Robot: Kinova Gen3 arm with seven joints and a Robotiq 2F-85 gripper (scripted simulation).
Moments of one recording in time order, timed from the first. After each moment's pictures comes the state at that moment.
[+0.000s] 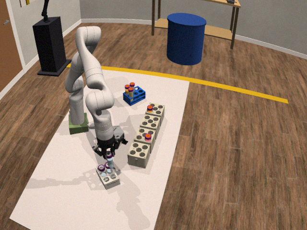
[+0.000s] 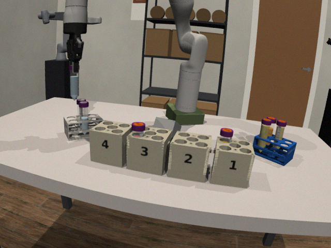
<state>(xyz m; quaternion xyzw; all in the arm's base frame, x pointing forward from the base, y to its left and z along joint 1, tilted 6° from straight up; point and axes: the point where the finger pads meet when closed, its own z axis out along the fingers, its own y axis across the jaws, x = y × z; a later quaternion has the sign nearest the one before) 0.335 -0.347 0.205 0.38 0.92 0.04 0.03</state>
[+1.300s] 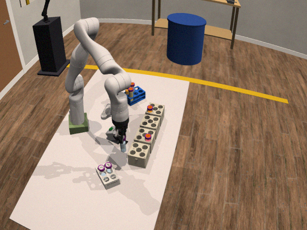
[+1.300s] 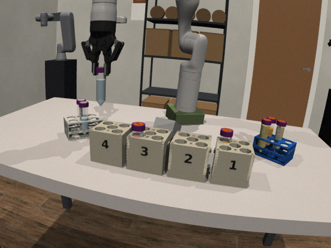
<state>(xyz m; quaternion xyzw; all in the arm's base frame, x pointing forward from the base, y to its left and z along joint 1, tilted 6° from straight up) 0.366 -0.235 0.214 0.04 1.00 0.03 0.05</state>
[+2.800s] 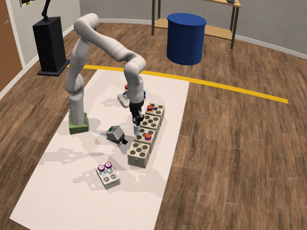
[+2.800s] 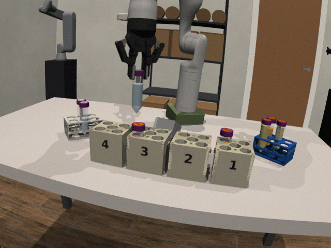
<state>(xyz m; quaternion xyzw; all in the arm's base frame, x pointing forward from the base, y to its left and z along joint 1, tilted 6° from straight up) 0.401 -0.110 0.226 -0.34 0.94 0.01 0.05</state>
